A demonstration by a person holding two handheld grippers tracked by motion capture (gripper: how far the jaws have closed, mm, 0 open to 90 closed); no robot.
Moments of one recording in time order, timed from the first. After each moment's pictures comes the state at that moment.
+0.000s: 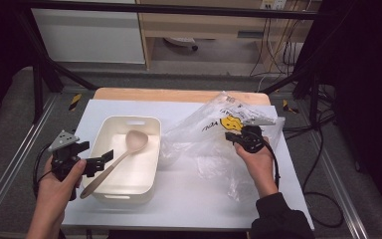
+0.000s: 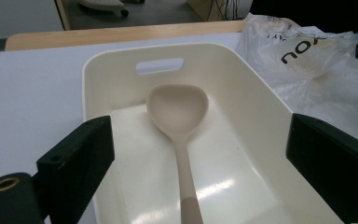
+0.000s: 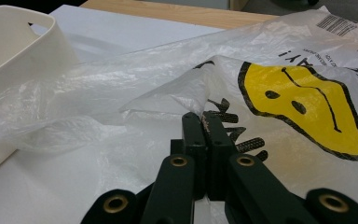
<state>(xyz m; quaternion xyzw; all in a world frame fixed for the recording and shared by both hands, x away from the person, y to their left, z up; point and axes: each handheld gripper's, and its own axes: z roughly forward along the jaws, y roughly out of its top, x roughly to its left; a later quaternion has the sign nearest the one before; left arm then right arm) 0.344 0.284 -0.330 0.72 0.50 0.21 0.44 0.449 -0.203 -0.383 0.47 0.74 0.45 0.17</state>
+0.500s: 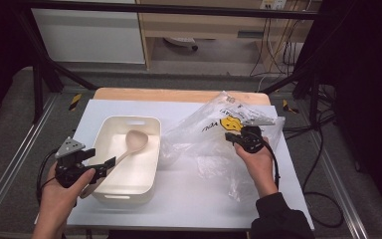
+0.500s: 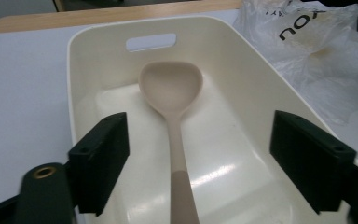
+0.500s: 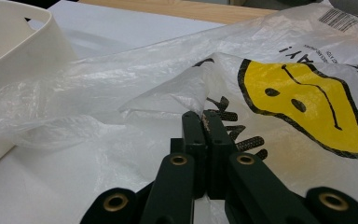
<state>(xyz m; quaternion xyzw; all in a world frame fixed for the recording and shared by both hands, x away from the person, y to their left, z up) 0.330 0.276 -0.339 0.74 0.49 0.20 0.42 0.450 -0.203 -0.386 0.47 0.75 0.44 0.17</state>
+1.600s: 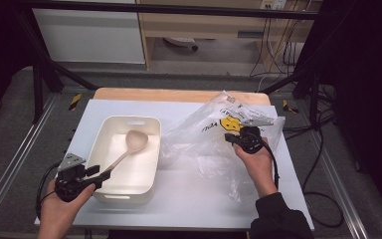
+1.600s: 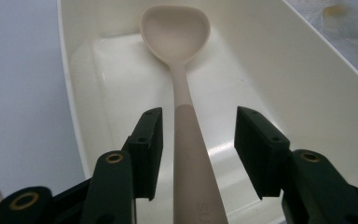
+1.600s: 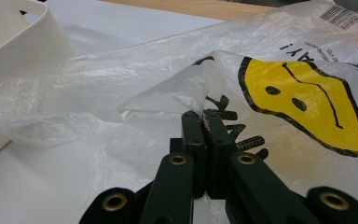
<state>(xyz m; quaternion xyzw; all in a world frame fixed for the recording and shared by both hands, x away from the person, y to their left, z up) 0.315 0.283 -0.370 0.74 0.51 0.18 0.39 0.450 -0.201 -0.388 0.47 0.75 0.43 0.17</state>
